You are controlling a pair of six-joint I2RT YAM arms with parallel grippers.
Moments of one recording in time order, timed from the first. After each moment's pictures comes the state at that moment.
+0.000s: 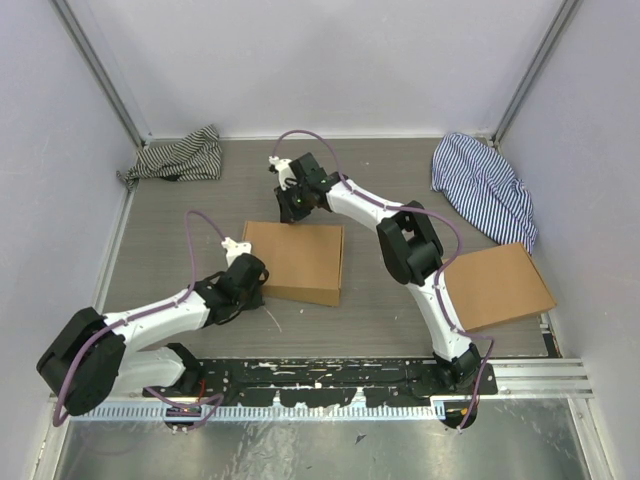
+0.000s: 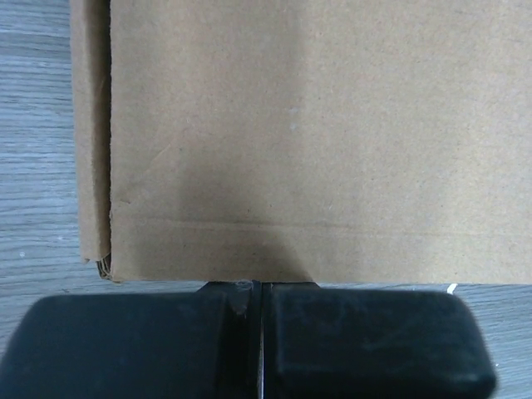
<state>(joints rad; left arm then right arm) -0.73 1.19 0.45 -0.21 -0.29 -0.74 0.67 2.33 1.92 -0.43 -0.33 0.06</state>
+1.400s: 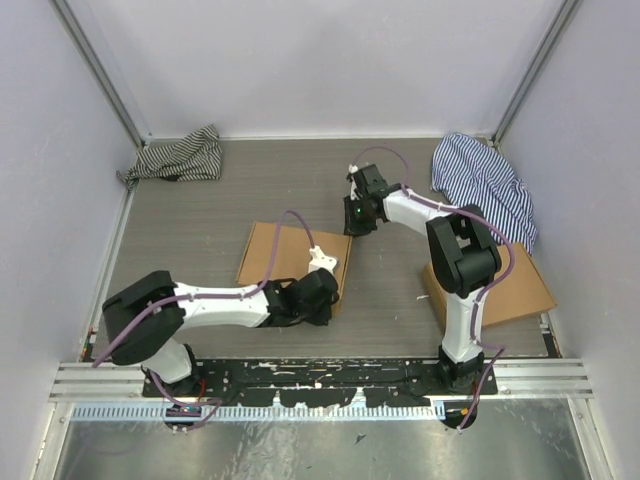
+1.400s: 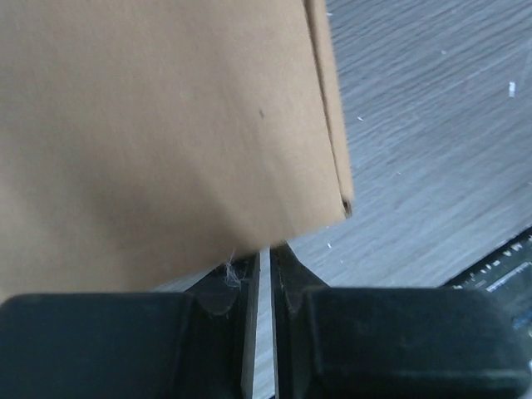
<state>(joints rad) -1.16 1.55 0.78 -0.12 -0.18 -0.73 0.43 1.98 1.37 -0.42 -0.18 0.32</state>
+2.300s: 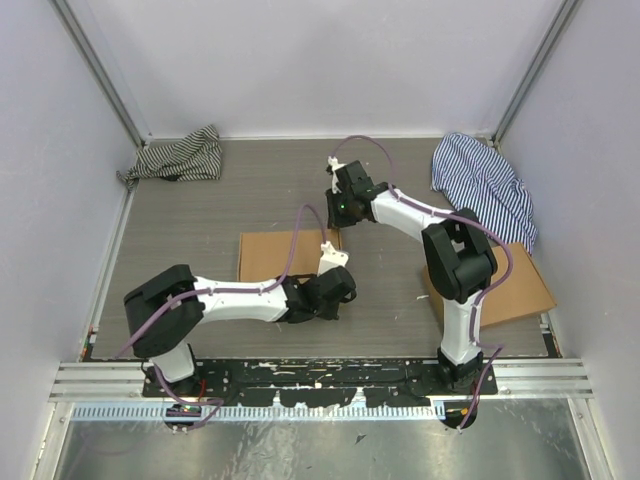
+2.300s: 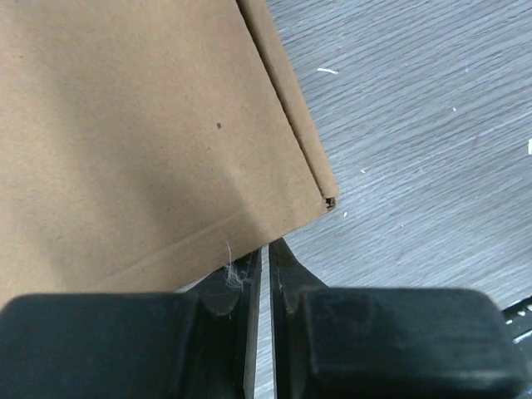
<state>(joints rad) -1.18 1.71 0.95 -0.21 -0.31 -0.74 0.53 1.96 1.41 -0.35 -0.14 0.27</state>
